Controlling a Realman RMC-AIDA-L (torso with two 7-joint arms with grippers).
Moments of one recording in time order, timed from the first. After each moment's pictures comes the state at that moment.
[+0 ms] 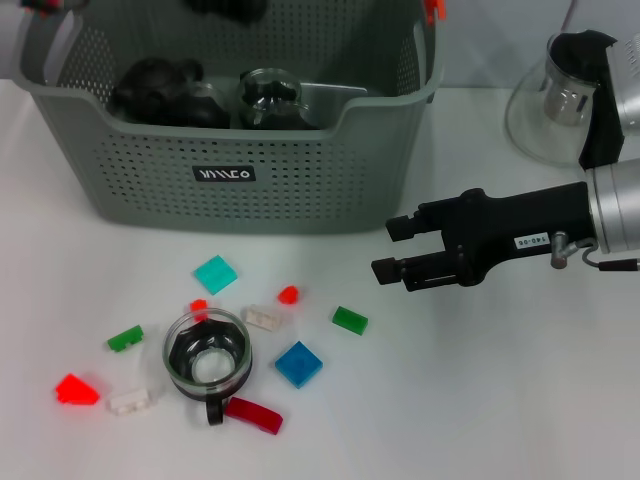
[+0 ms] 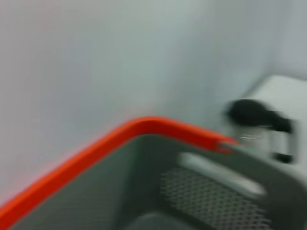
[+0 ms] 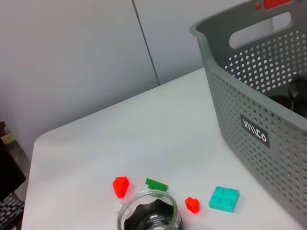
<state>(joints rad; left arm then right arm) -0.84 -2.03 0.84 1.31 2.44 1.49 -2.17 0.65 2.08 -1.03 -0.84 -2.00 -1.53 1.75</state>
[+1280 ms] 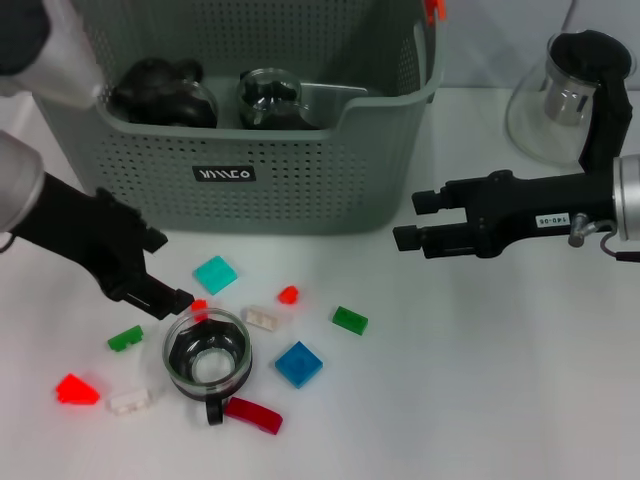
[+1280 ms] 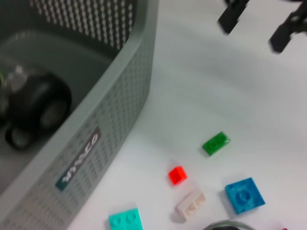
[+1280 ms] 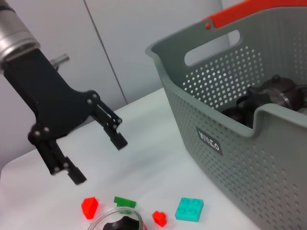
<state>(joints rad) -0.58 -2.16 0.94 1.58 2.64 1.92 -2.04 0.64 2.07 -0.94 -0.81 -2.01 -1.49 1.75</state>
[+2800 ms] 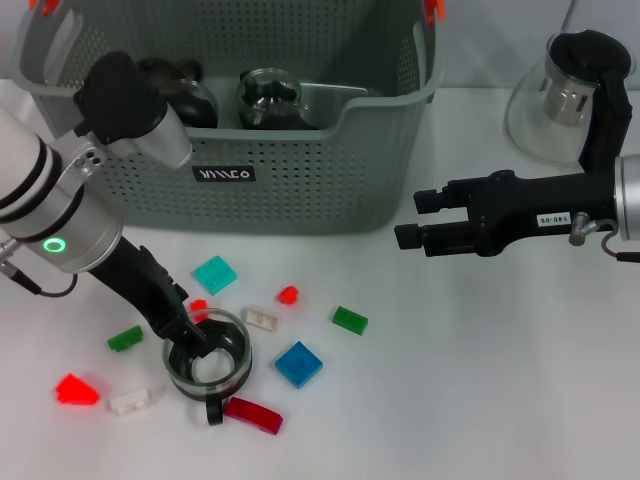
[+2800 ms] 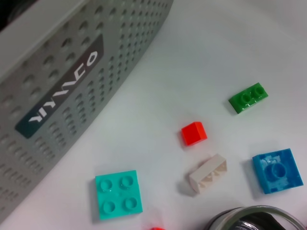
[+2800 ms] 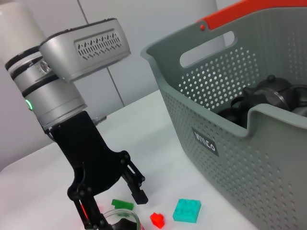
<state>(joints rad) -0.67 -2.16 1.05 1.17 2.78 1.67 -2.14 0.64 2.07 -0.93 -0.80 -2.01 -1.49 1.75</state>
